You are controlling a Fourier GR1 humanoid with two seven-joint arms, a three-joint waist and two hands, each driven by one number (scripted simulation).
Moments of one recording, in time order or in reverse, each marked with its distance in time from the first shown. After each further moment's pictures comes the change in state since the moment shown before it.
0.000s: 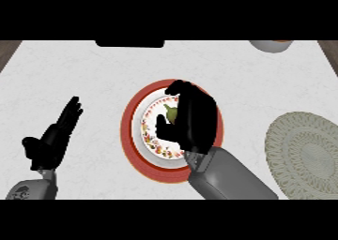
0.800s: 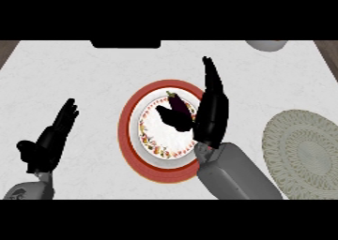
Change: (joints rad) left arm 0.015 0.004 0.023 0.010 0.000 -0.007 -0.026; right arm 0.050 -0.004 -0.089 0.037 -0.198 -0.428 -0.112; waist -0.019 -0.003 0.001
